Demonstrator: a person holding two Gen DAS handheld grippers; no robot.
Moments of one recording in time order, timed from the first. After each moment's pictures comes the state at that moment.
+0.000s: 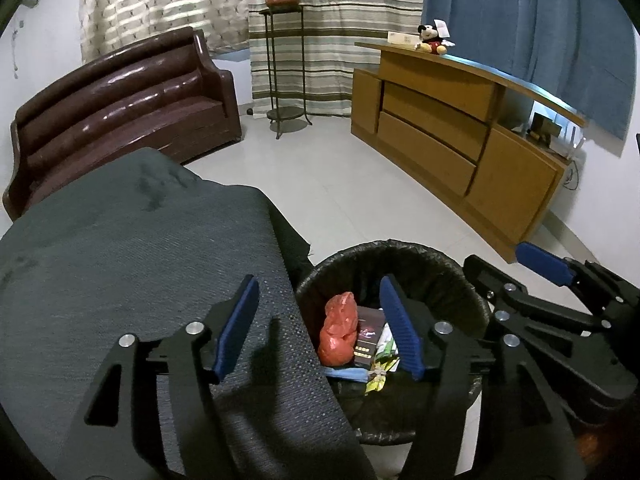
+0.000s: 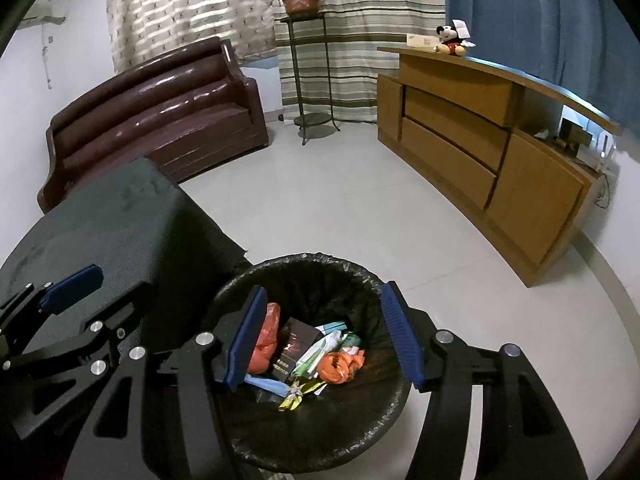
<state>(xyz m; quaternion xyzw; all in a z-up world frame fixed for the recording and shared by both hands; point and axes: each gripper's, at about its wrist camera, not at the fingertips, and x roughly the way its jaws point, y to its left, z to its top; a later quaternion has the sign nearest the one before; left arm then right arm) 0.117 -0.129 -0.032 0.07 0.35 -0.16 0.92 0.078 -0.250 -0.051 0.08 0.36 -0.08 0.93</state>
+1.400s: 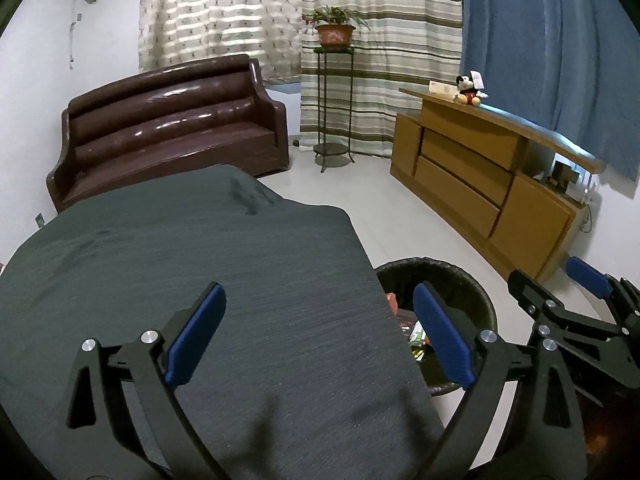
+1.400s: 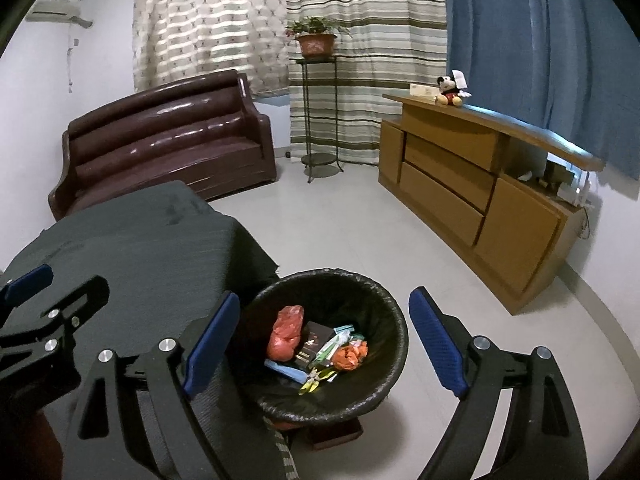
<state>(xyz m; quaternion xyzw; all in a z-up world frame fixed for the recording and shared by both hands) 0.027 -0.036 0.022 0.02 0.29 -0.09 0.95 0.004 -0.201 -0.005 0.04 0.29 -0.08 0.95</state>
